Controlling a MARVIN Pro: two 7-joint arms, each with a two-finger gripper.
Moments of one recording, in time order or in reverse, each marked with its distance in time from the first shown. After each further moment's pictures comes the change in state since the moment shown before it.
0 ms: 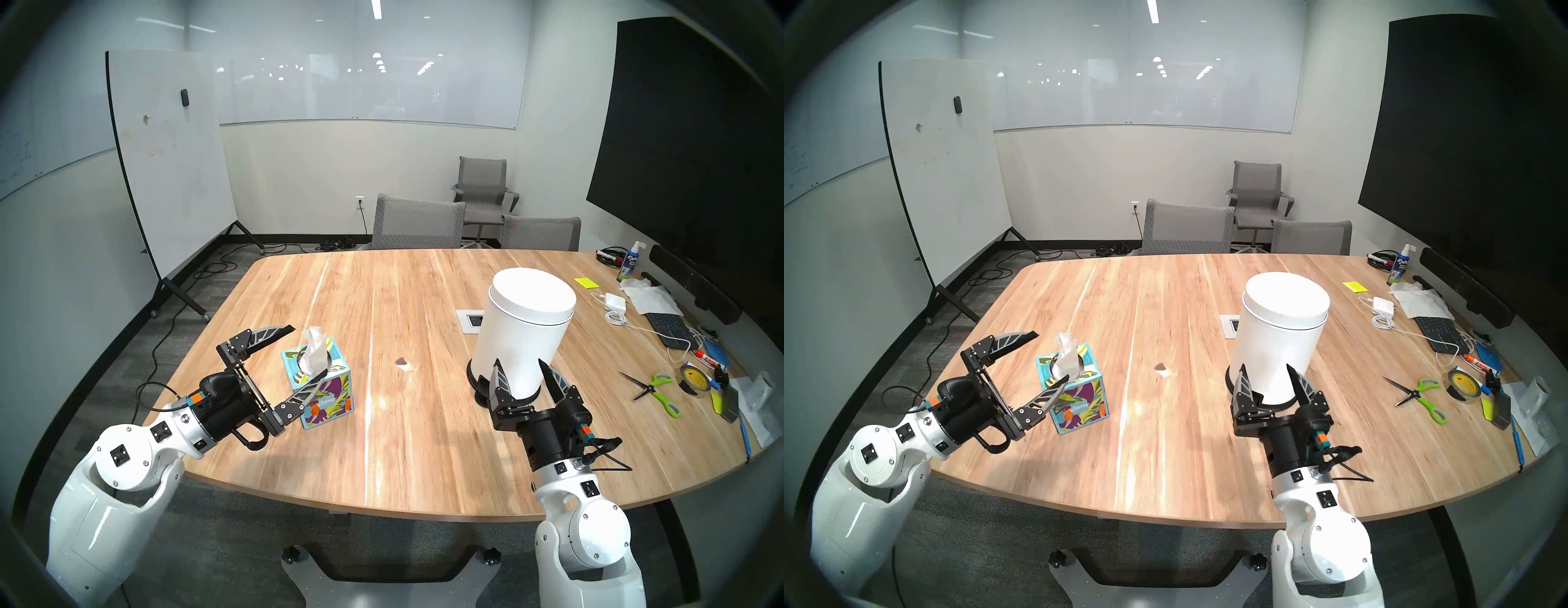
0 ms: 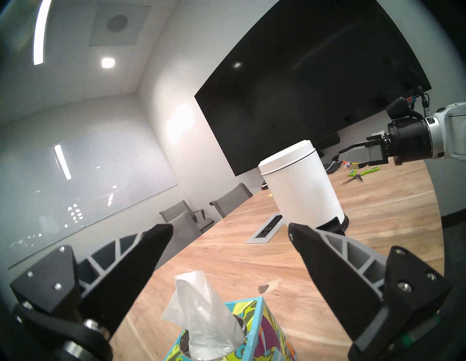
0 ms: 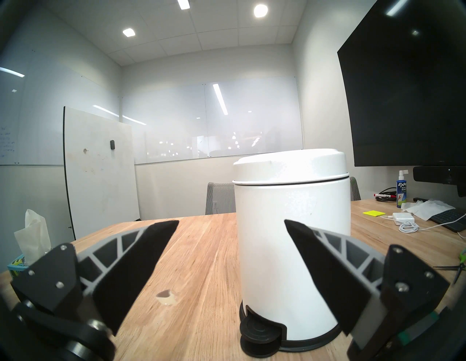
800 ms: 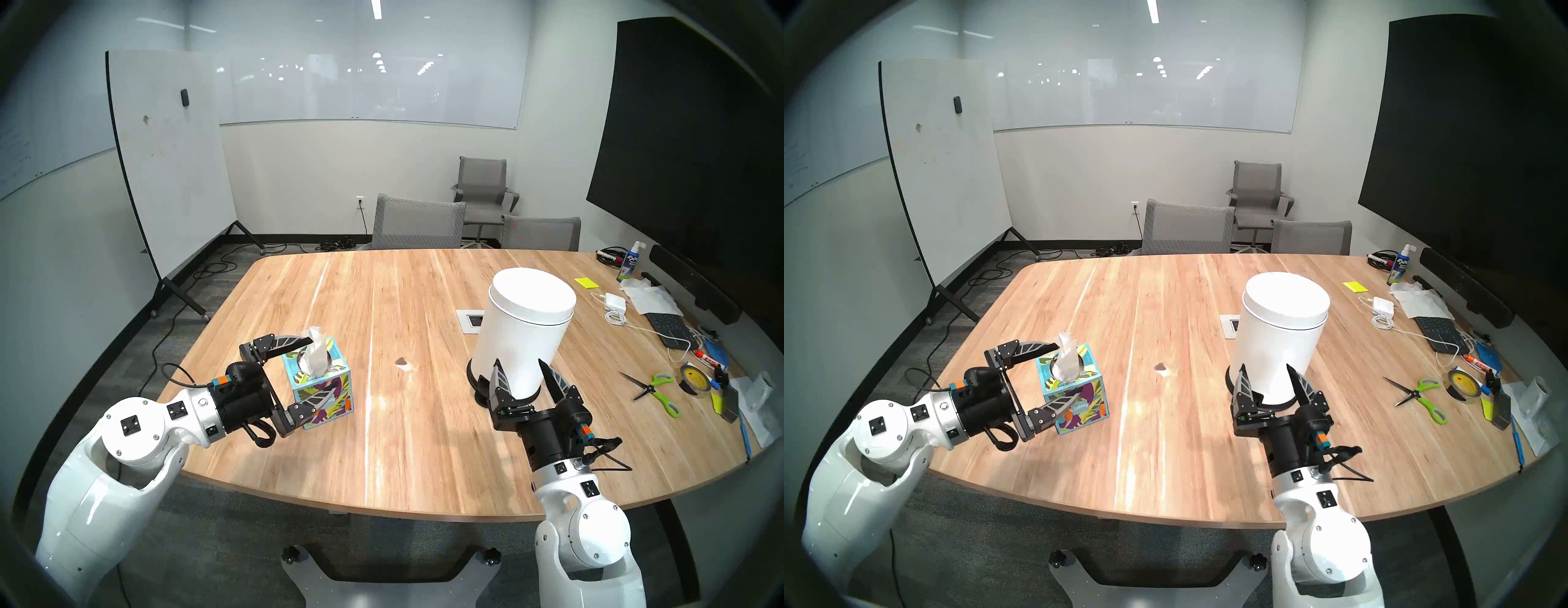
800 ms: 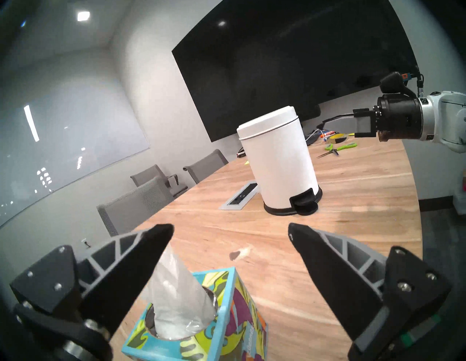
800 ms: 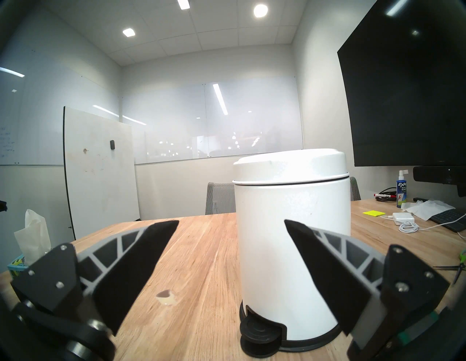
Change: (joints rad) left arm -0.073 0.086 0.060 -0.017 -0.011 0.326 -0.027; right arm 0.000 0.000 0.000 0.000 0.000 0.000 0.000
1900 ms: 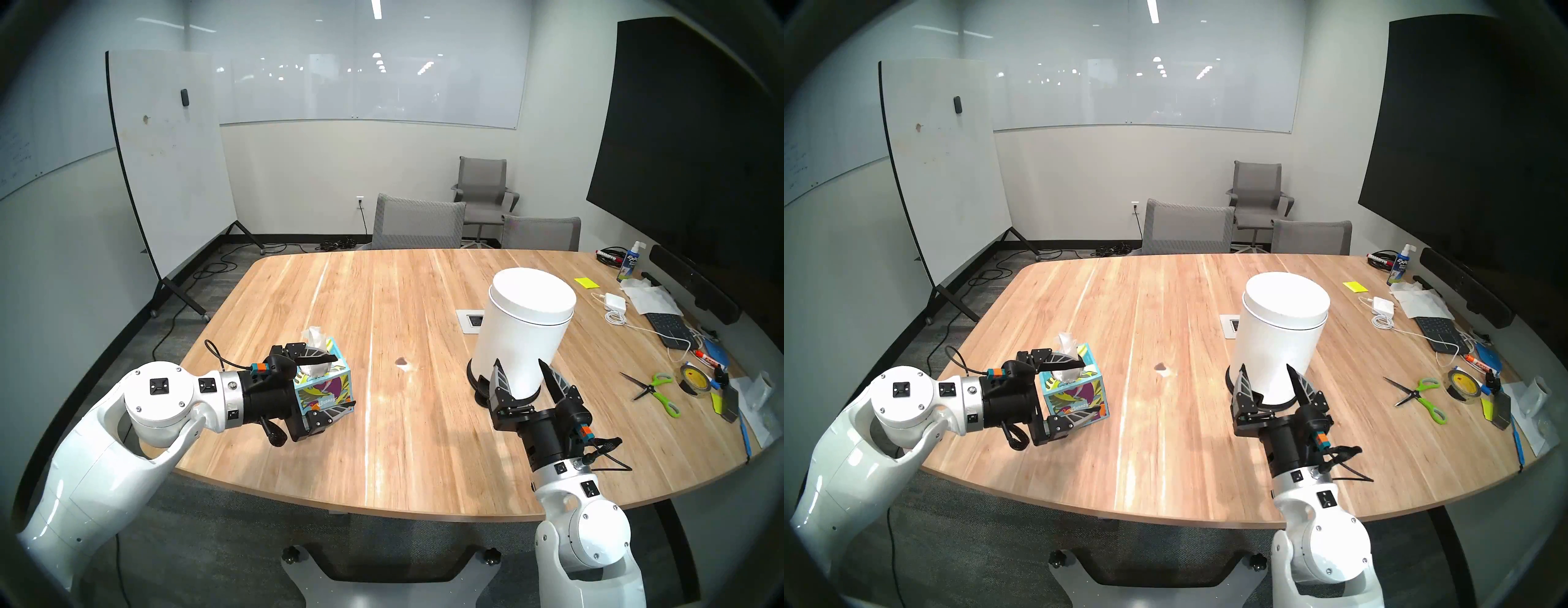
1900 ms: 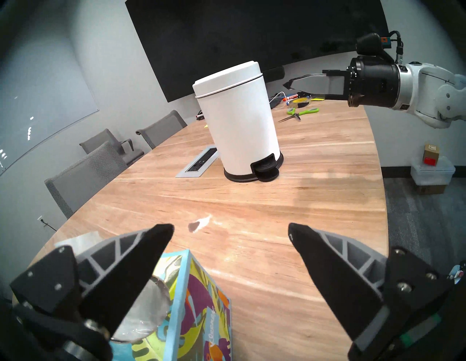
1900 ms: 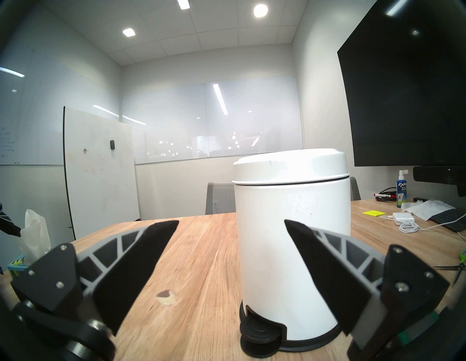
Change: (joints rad) left arm -0.185 0.080 0.138 0.015 0.032 0.233 -0.118; right arm 0.000 0.000 0.000 0.000 0.000 0.000 0.000
